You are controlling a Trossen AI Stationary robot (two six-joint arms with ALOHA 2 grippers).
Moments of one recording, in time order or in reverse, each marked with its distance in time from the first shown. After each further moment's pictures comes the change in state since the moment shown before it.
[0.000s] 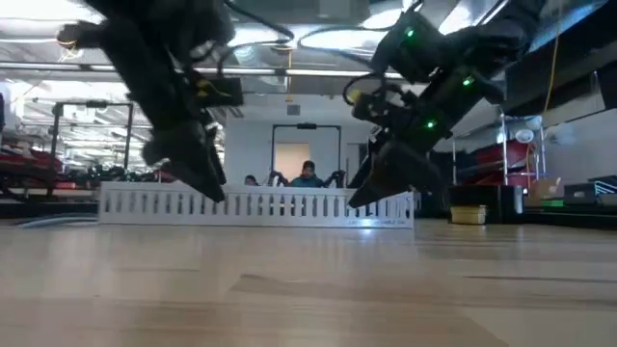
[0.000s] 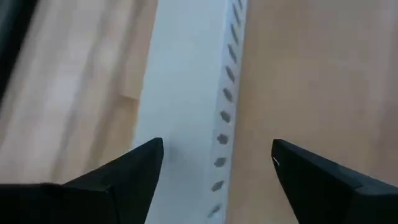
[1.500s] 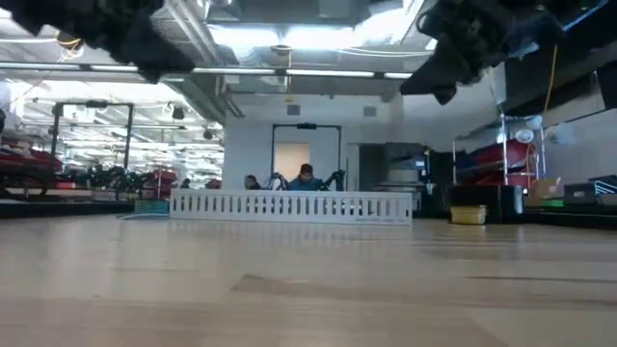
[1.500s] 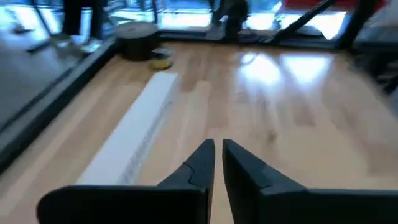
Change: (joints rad) left arm 0.254 -0.972 -0.311 0.030 0.496 0.172; right arm -0.167 -0.732 -0.173 -0.251 -0.465 0.261
